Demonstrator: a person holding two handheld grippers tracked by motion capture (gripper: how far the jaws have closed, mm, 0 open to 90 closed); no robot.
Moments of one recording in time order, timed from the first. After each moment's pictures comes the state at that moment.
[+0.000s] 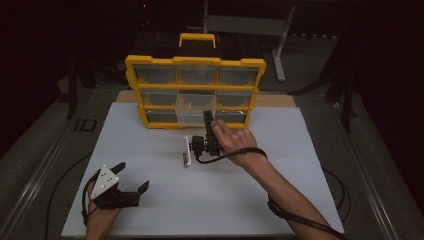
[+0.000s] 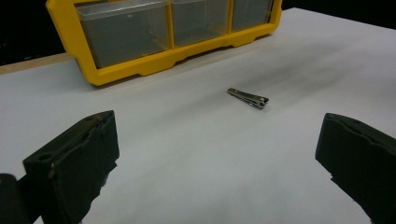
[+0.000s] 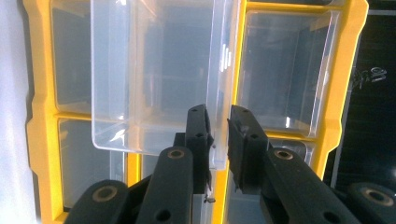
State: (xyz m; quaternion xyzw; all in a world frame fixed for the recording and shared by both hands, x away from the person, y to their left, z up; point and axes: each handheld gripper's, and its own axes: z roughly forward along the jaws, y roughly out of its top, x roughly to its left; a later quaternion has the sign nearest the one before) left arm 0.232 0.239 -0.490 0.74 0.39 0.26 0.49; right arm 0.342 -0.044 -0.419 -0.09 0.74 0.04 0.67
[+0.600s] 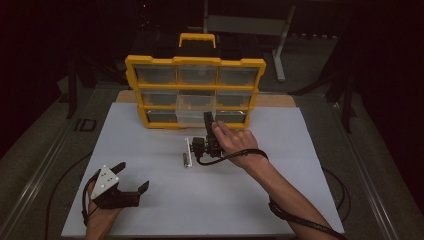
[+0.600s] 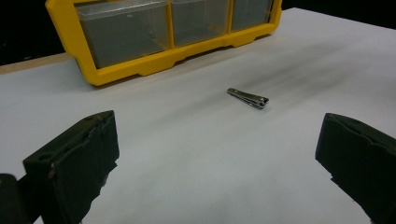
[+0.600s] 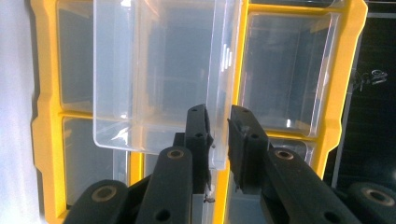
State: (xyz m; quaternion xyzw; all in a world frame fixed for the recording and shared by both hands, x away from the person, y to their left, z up) left arm 0.233 0.238 -0.490 0.74 0.39 0.26 0.49; right arm 0.338 -0.046 -0.420 -0.09 0.74 0.04 0.67
